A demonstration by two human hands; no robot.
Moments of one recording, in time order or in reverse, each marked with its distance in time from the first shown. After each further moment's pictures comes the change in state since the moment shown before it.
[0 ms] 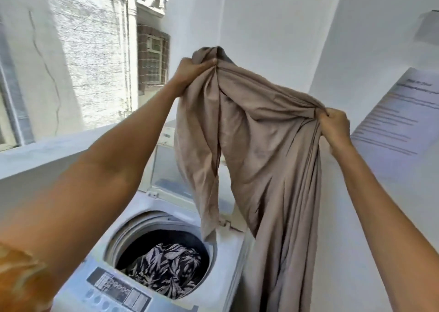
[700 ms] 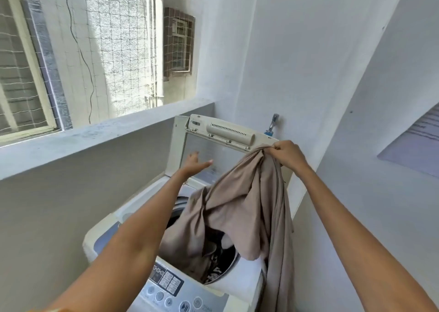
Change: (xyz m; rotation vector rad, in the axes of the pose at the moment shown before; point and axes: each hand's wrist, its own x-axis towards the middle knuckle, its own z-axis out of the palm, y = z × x) left_hand -0.111 -0.265 -0.015 0.395 -0.293 -0.503; right_hand -0.091 -0.010 0.160 -0.199 -0.578 -0.068
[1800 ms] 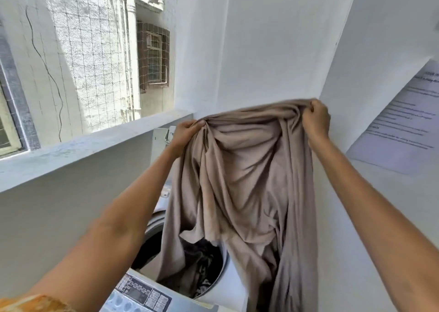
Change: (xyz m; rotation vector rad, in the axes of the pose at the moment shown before) left_hand 0.001 0.110 -0.041 -0.641 0.134 0.462; right_hand -0.002 -0.015 -0.123 0.116 0.679 0.068
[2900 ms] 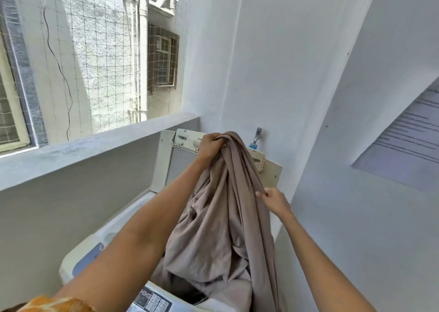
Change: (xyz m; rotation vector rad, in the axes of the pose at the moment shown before) left_hand -0.007 -0.015 0.049 0.214 0.068 -0.012; right_hand -0.134 0.091 0.091 -0.201 -0.782 0.088
